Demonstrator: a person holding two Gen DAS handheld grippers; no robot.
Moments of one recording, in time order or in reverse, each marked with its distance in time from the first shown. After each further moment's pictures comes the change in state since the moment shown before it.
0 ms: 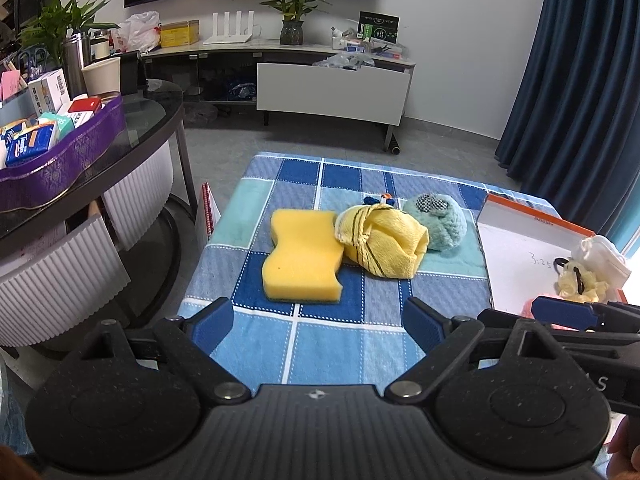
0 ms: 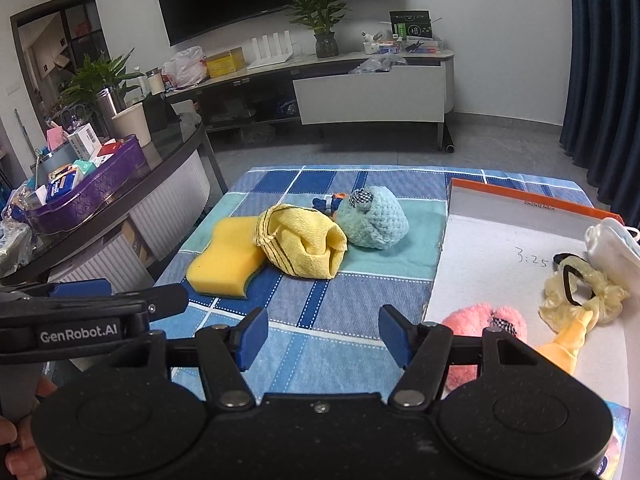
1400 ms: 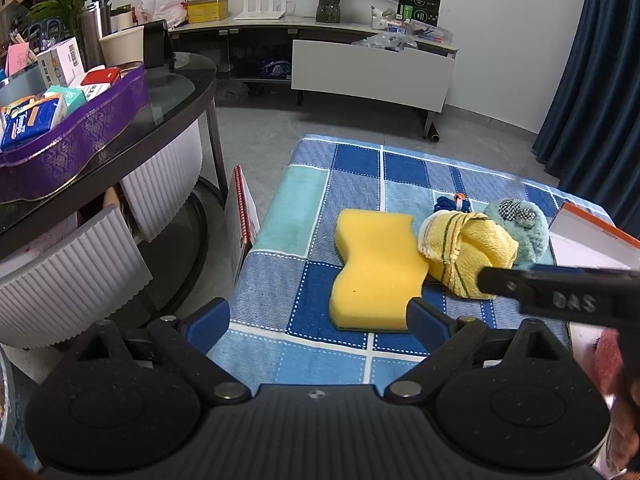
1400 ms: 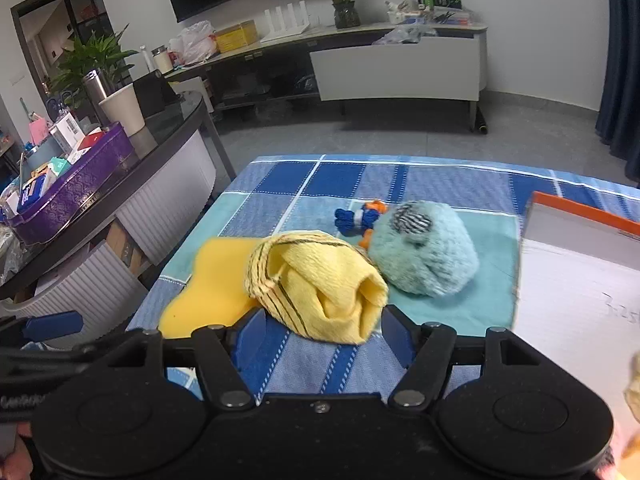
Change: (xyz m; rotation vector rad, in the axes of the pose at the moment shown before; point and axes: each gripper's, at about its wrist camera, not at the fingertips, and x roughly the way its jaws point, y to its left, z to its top) left arm 0.052 0.046 0.018 -0.034 0.060 0.073; right arm 0.113 0.007 0.048 -0.005 0.086 0.069
